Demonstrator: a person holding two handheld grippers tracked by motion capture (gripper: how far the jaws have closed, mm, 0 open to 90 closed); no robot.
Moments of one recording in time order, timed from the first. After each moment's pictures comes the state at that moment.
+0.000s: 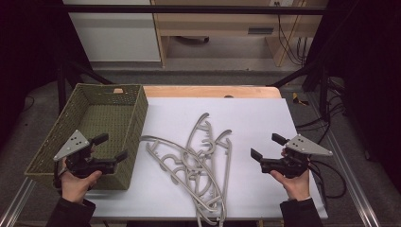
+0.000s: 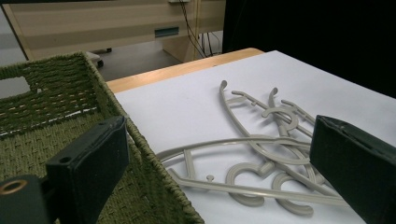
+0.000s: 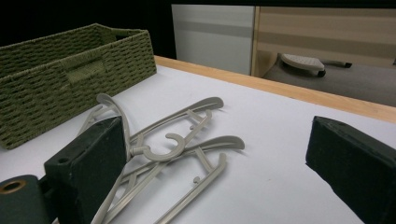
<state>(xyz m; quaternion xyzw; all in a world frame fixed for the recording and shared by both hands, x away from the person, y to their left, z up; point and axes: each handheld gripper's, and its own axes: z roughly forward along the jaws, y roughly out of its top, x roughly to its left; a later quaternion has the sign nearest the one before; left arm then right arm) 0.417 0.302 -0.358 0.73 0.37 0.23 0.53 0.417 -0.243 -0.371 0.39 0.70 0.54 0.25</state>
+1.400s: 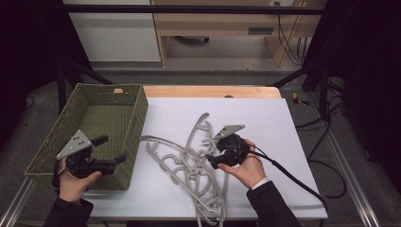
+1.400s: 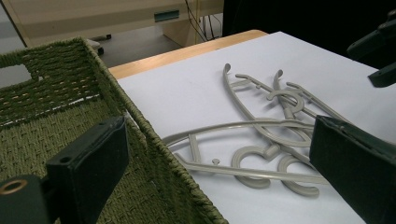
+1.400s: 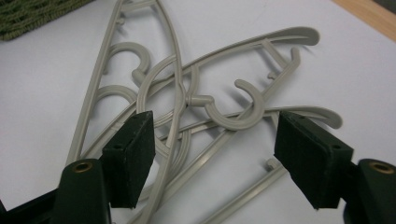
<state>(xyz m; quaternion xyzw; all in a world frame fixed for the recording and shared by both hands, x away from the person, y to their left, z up) 0.419 0.304 -0.359 0.75 0.37 0.23 0.51 0.459 -0.102 -0.364 0.34 0.87 0.32 0.17</state>
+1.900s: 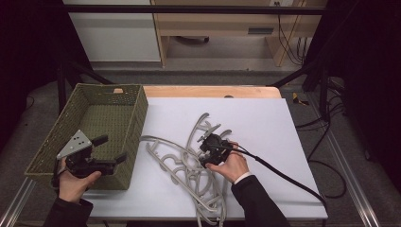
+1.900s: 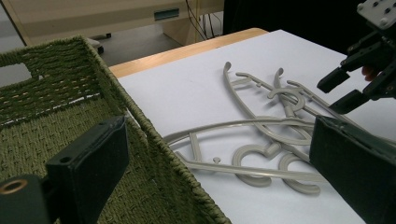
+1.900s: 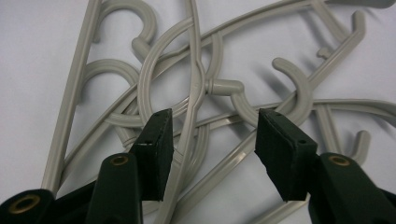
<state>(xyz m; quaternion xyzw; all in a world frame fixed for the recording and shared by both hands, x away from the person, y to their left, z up) 0.420 0.305 -0.359 0.75 0.37 0.23 0.50 0.484 -0.065 -0.398 0.34 0.90 0.24 0.12</state>
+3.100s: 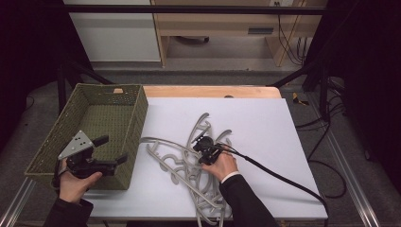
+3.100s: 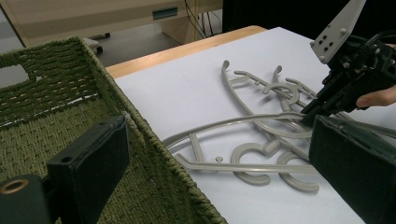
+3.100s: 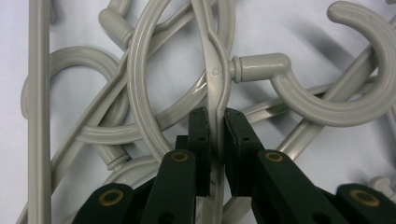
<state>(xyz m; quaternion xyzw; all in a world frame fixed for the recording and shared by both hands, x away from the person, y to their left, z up) 0.419 0.303 -0.359 0.75 0.36 0.23 0.50 0.506 -0.044 -0.437 0.40 0.90 0.18 0.07</state>
